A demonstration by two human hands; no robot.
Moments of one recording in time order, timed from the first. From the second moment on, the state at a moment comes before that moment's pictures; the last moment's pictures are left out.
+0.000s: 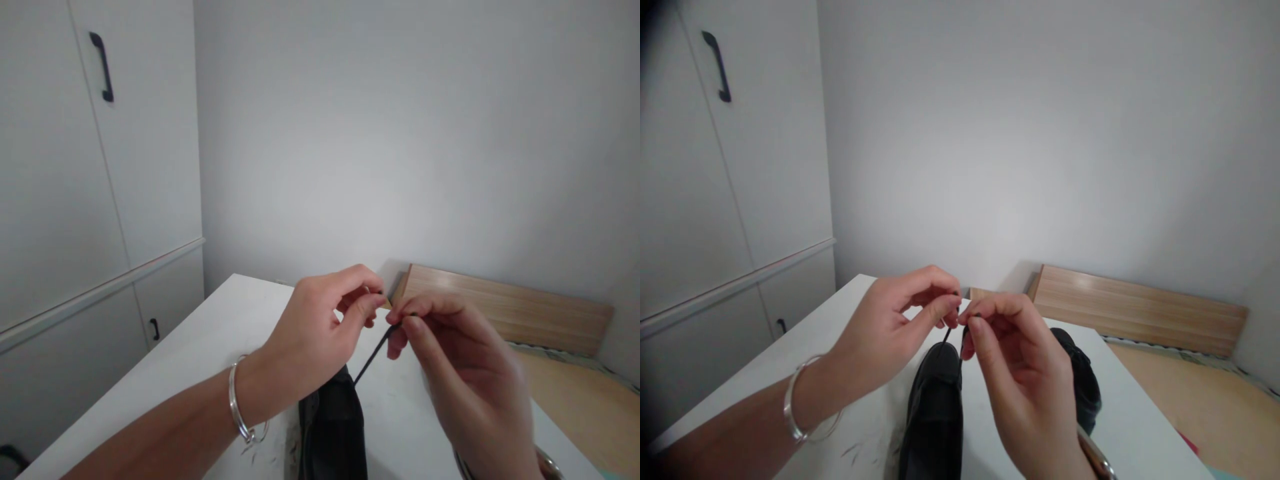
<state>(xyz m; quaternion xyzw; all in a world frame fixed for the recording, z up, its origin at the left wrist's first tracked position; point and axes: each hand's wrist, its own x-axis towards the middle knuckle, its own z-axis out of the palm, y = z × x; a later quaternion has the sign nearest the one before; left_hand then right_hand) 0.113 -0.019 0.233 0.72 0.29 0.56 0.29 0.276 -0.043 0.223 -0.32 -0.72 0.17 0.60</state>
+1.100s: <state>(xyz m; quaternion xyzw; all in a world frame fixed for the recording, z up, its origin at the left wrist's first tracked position) -0.001 0.011 0.095 0.54 0.46 0.55 0.44 0.439 -0.010 0.072 -0.59 -0.51 0.33 0.54</state>
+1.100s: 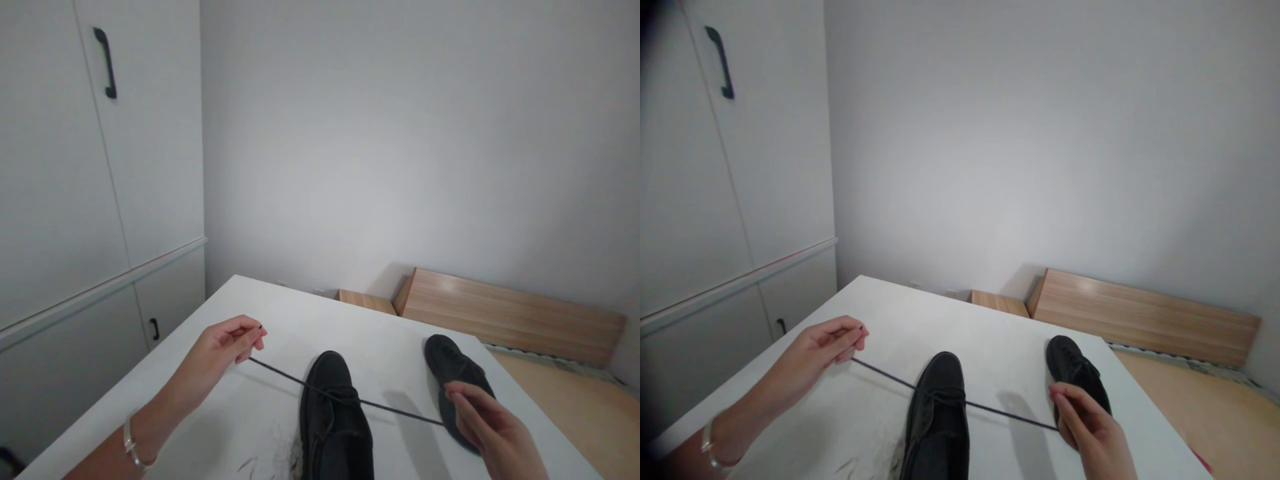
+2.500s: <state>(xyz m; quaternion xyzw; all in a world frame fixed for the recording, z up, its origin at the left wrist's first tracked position) 0.129 -0.028 0.110 0.83 0.52 0.07 0.16 0.313 -0.030 0.065 -0.50 -0.85 0.03 0.18</state>
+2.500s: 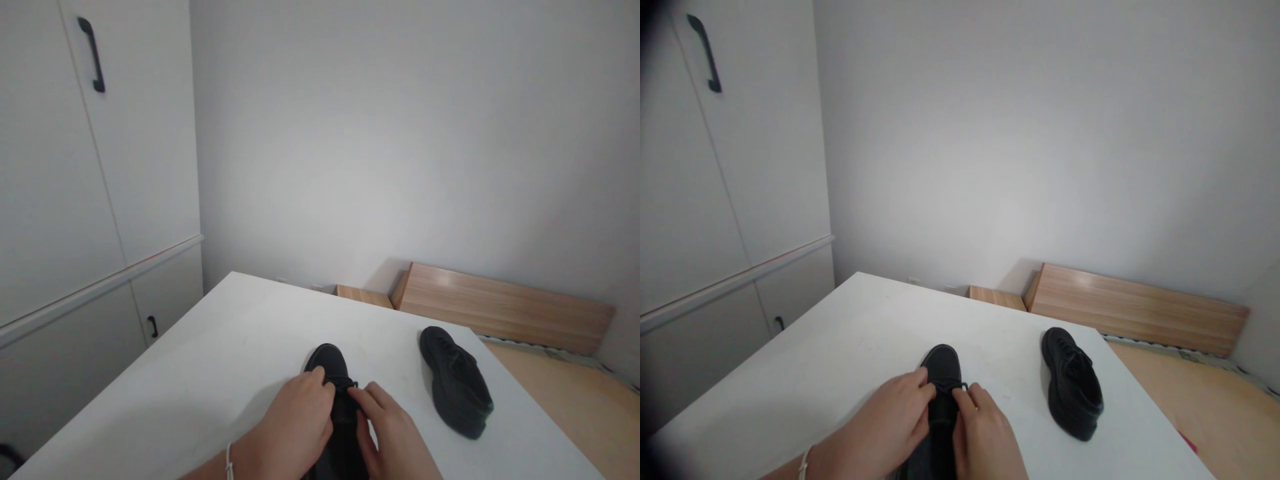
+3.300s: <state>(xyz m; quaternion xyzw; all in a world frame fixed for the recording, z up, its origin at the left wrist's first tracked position) 0.120 -0.029 0.166 0.66 0.32 0.54 0.42 0.269 -0.043 0.164 -0.35 -0.71 0.16 0.59</state>
